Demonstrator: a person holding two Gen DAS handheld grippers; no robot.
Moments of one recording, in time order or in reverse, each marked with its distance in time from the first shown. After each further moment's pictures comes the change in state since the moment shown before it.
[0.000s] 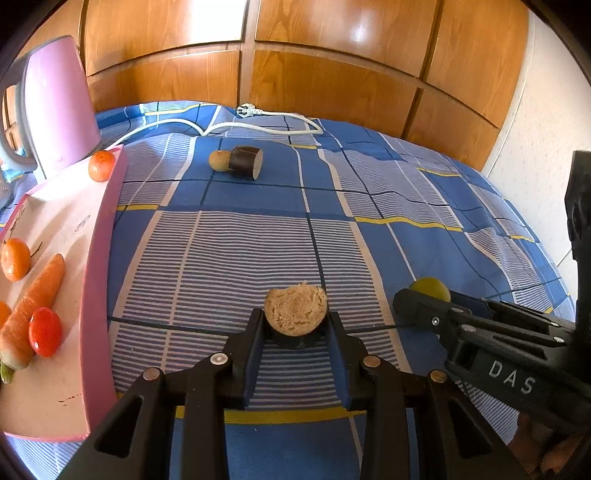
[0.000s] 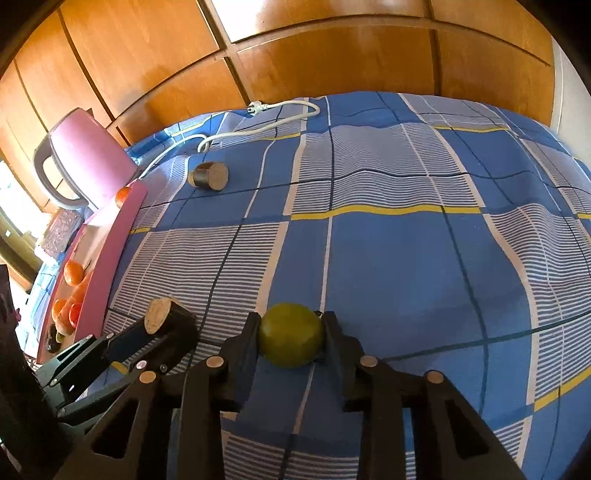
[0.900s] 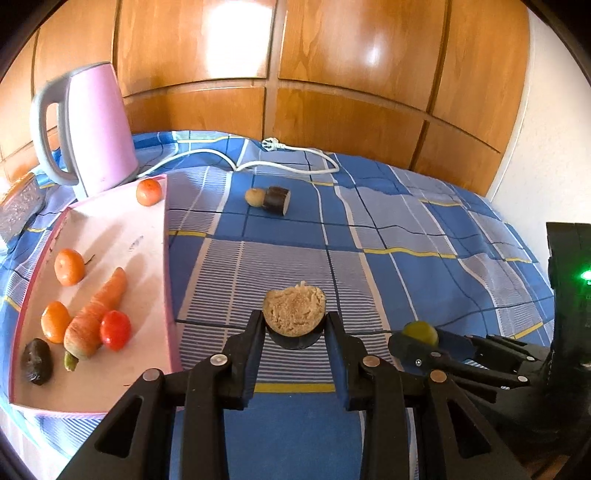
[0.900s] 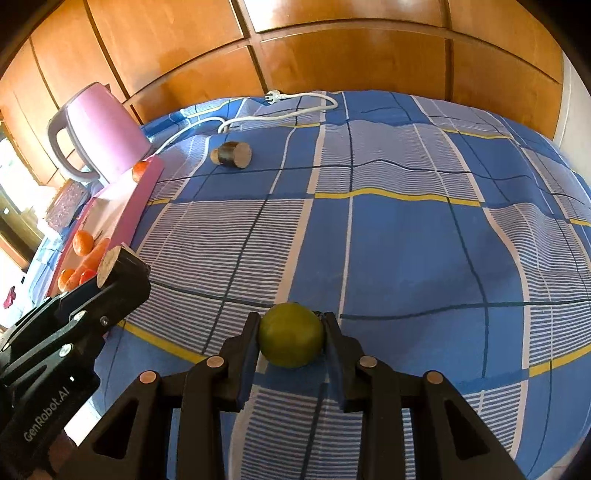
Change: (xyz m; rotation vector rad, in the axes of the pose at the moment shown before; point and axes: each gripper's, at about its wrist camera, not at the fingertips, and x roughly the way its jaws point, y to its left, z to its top) left arm -0.059 0.011 0.004 -0.035 -0.088 0.054; right arm -0.018 0.023 -0.017 -0.063 0.029 -0.016
